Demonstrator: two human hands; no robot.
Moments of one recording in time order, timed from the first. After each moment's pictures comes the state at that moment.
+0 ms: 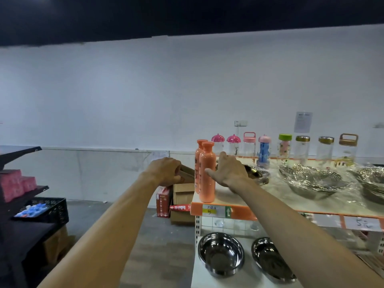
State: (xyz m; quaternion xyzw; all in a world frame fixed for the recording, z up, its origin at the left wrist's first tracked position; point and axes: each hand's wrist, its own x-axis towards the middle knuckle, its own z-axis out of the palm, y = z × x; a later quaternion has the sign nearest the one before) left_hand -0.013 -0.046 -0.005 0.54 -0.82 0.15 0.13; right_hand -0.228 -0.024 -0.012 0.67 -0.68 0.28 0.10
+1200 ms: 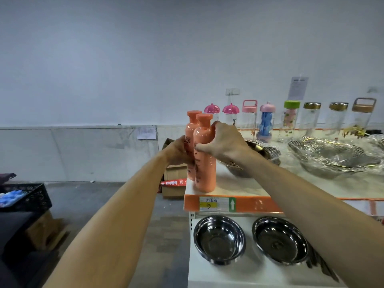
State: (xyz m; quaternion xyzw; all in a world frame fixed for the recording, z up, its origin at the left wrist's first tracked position) left_hand -0.075 -0.194 -0.054 0.44 -0.78 -0.34 0.29; right_hand -0.236 -0.107 -0.011 0.70 -0.62 0.35 0.01
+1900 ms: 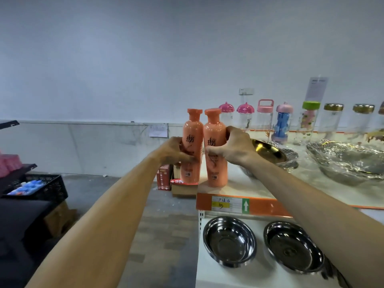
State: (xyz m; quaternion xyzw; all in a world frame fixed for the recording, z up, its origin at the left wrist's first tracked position) left_hand -0.027 -0.175 -0.051 0.46 -0.78 -0.30 0.30; right_hand -0.233 -0.121 -0.034 0.68 -0.59 0.42 -0.10
